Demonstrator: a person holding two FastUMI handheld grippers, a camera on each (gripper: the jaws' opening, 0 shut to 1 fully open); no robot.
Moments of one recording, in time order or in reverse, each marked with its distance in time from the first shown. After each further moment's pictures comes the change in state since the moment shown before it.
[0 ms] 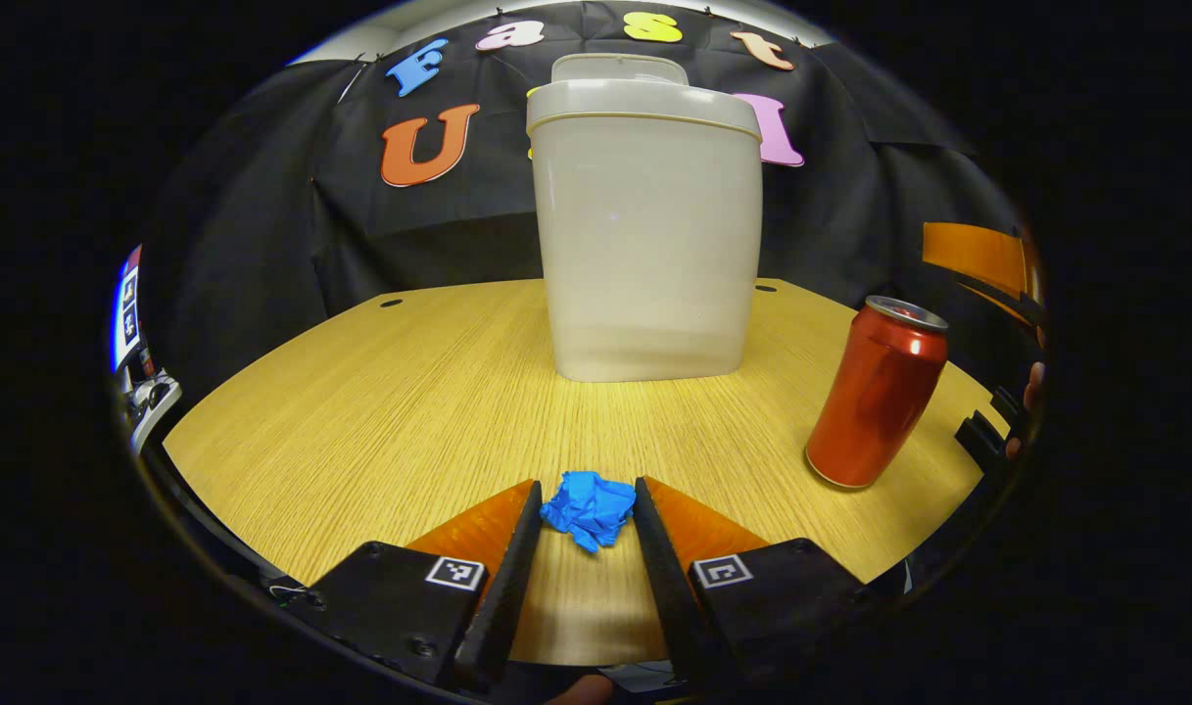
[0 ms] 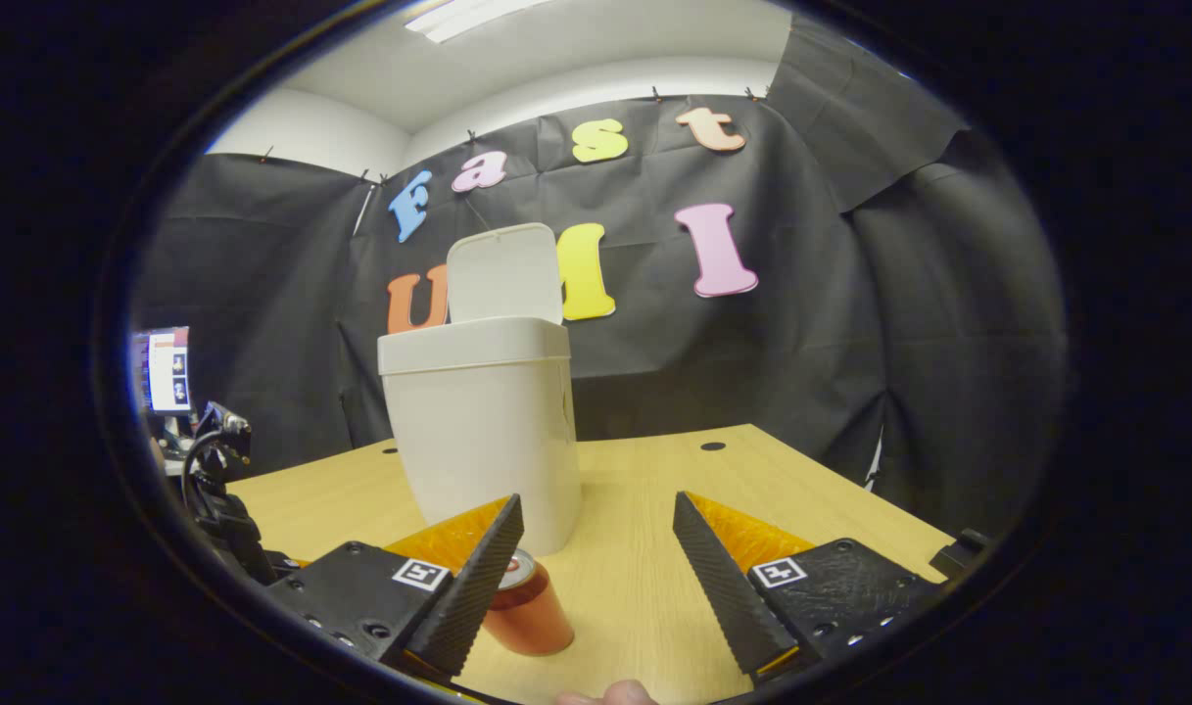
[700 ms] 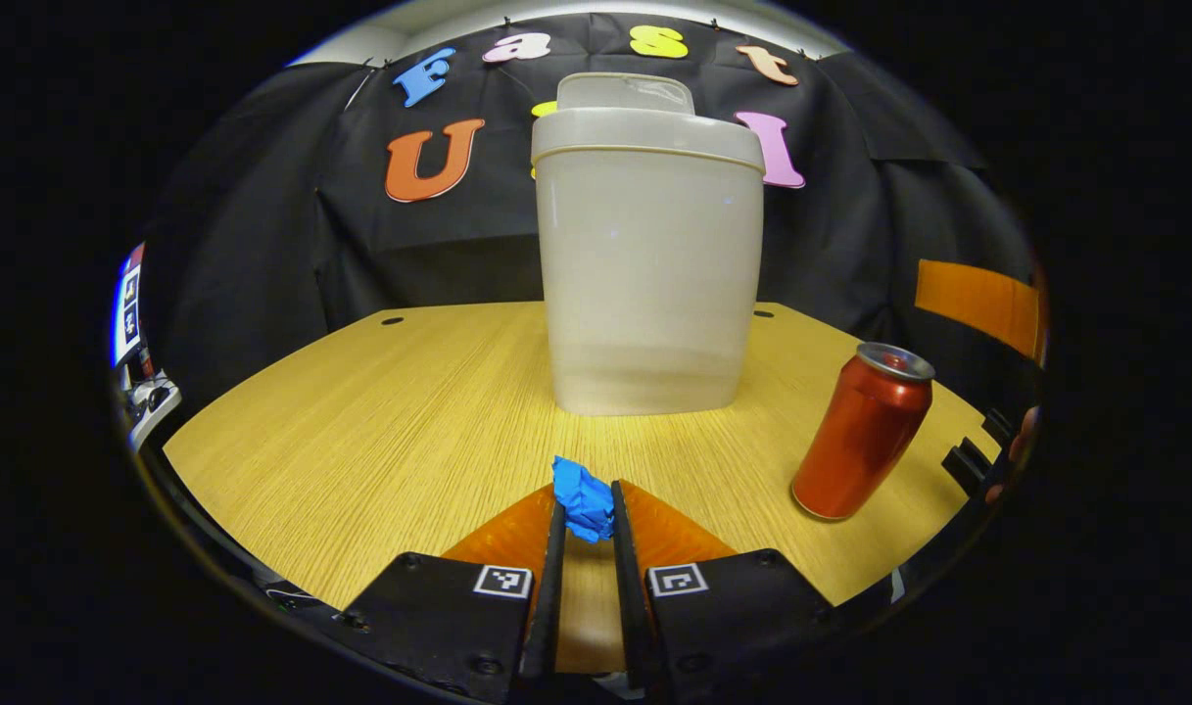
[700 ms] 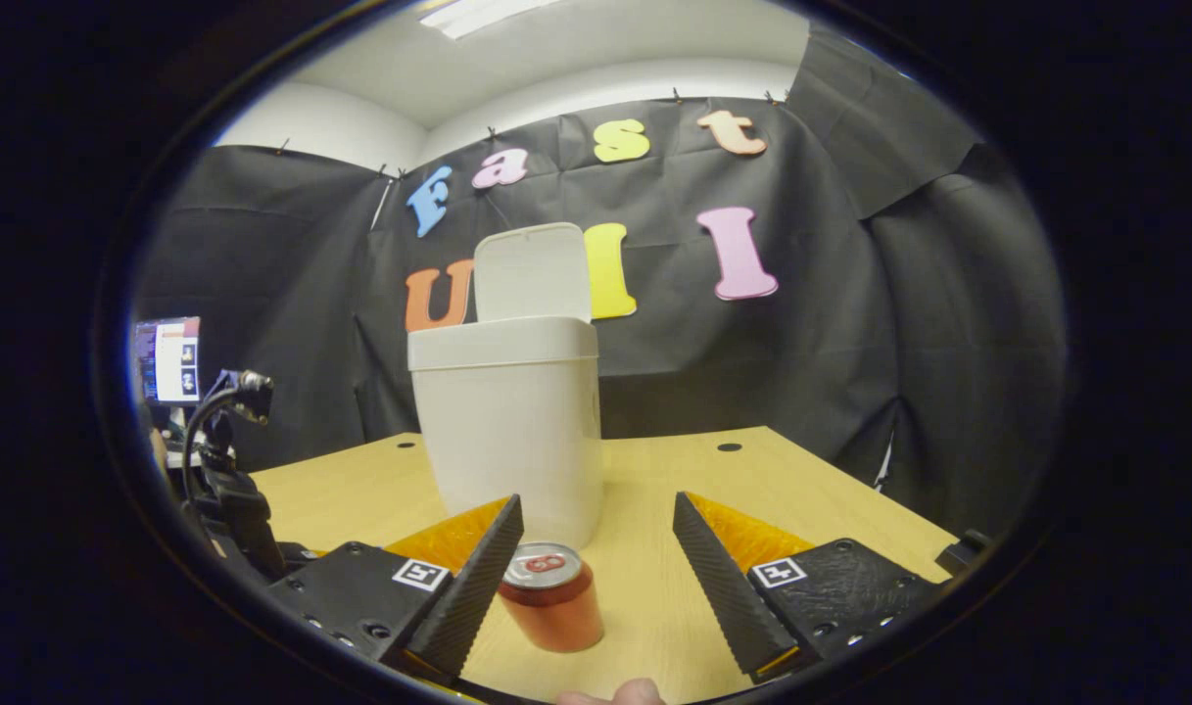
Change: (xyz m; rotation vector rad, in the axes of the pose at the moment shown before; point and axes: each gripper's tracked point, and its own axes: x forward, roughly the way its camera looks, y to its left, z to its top) left arm -0.007 0.004 0.037 -0.022 -0.085 -0.003; right arm -0.009 0.037 -0.006 -0.050 0.015 0.046
